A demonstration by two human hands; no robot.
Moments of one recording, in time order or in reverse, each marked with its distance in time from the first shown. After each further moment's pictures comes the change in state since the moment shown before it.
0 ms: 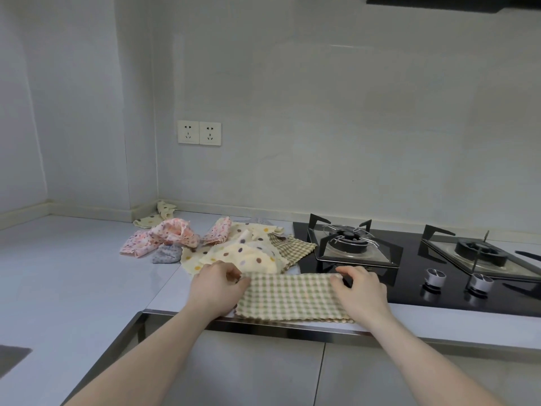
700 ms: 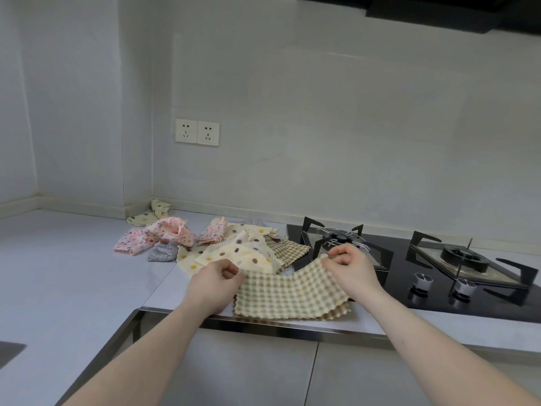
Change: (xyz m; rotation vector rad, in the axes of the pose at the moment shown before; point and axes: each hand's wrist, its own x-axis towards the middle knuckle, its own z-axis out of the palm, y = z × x) left_hand -0.002 0.004 -0.006 -0.231 -0.079 -0.100; right_hand 0.002 -0.047 -0.039 0.543 -0.043 0.036
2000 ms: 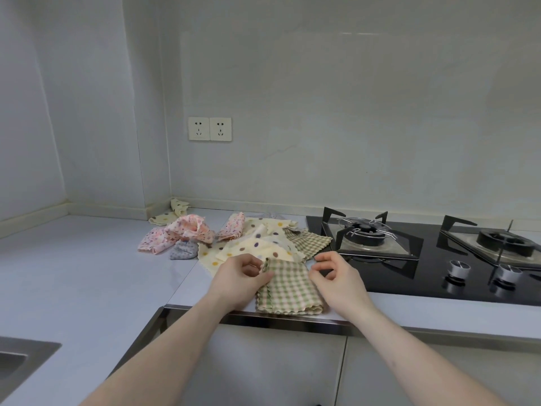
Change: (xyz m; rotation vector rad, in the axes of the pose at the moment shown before) left_hand 0.001 -0.006 0.001 -0.203 -0.064 0.030; right_hand -0.021 0.024 0.072 -0.108 -0.088 -0.094
